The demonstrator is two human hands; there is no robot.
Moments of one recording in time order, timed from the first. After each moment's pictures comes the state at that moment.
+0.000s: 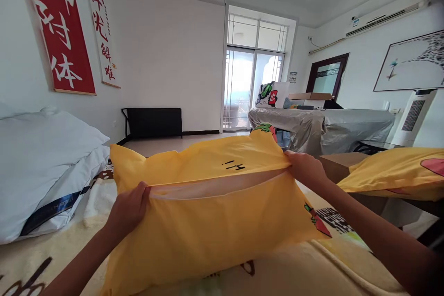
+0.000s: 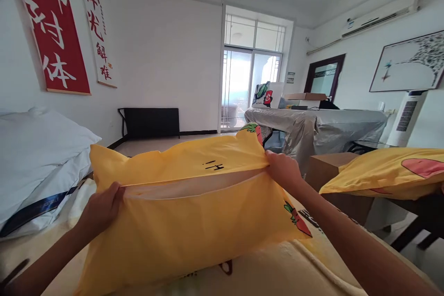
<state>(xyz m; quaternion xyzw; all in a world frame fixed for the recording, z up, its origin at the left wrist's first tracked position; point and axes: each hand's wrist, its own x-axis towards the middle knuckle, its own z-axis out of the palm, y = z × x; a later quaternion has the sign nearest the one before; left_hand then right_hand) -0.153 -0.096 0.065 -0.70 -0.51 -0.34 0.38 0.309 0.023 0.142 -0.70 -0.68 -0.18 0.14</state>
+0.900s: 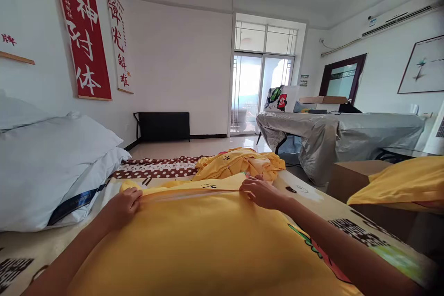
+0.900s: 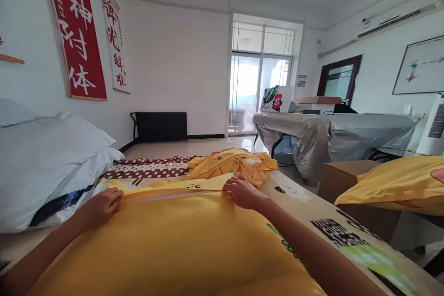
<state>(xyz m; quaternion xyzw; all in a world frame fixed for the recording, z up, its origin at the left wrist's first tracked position) -0.217 -0.101 0.060 -0.70 -0.70 -0.14 0.07 0.220 0.042 0.070 -0.31 -0.94 -0.10 0.12</state>
